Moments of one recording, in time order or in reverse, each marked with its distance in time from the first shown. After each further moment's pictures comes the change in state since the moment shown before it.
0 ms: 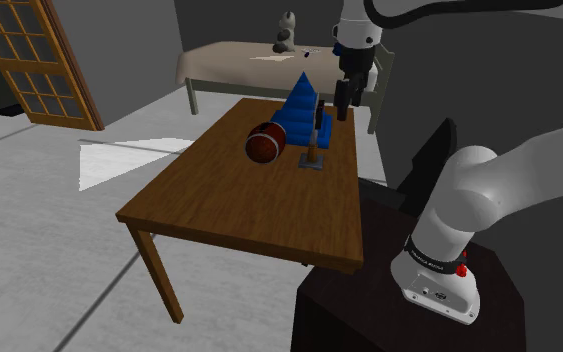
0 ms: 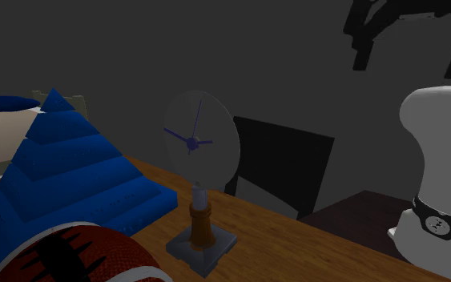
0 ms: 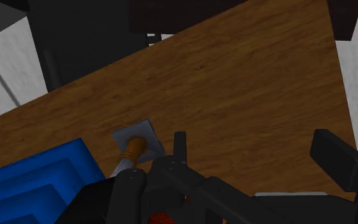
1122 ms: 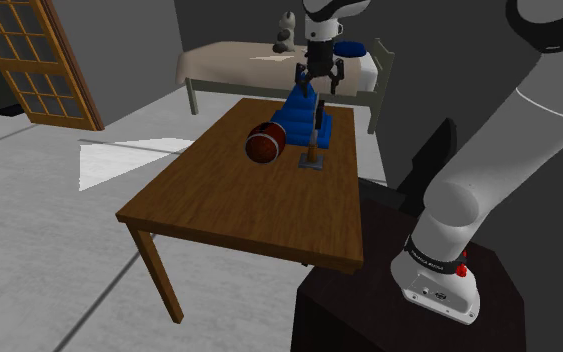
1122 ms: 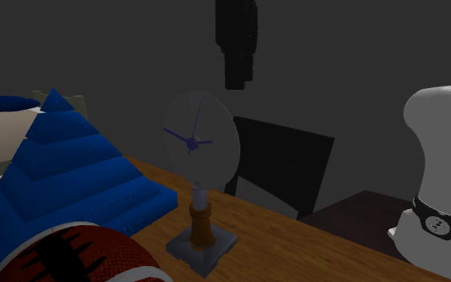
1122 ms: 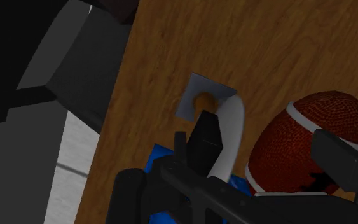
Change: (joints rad) arm -0.228 0.582 -0.033 0.438 0.028 0.104 0.529
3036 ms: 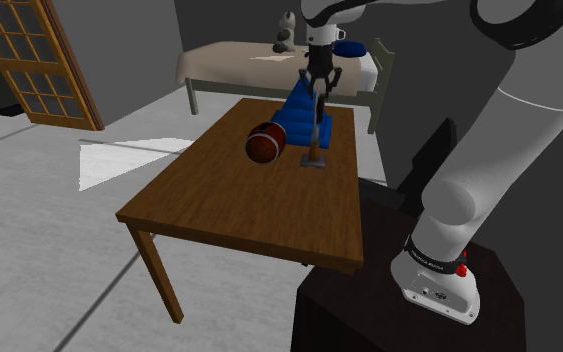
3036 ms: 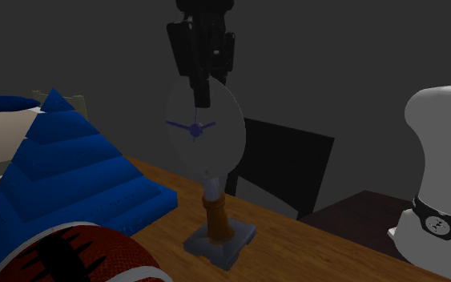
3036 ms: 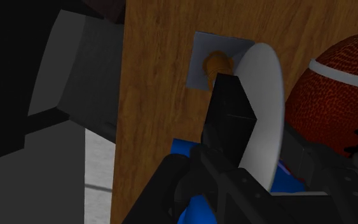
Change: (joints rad) arm -0.046 0.120 -0.034 0.087 0.013 0.026 0.131
